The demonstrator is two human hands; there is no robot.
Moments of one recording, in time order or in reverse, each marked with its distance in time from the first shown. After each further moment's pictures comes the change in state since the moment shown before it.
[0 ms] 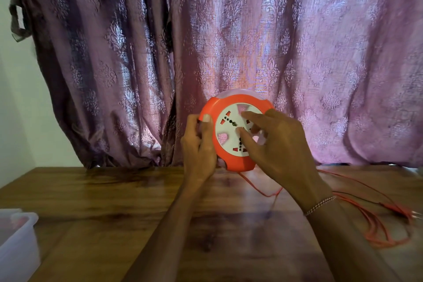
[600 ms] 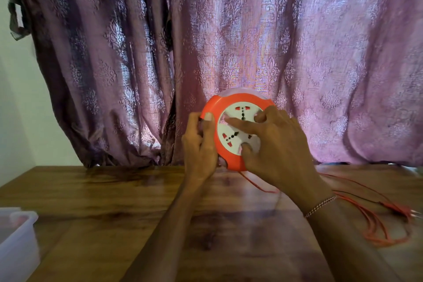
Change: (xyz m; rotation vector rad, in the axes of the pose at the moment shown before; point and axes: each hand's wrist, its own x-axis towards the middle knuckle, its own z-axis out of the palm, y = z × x) left_hand -0.001 0.005 0.000 0.009 -0.014 0.036; right_hand -0.004 -0.004 -0.002 -0.266 -0.141 -0.098
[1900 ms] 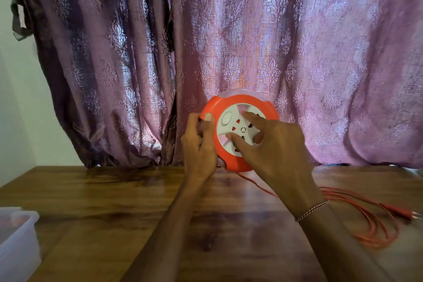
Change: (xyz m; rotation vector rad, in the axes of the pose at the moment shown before) left_hand 0.001 0.000 -0.002 -0.005 0.016 -0.013; right_hand 0.003 -0.010 0.006 0.129 0.102 0.216
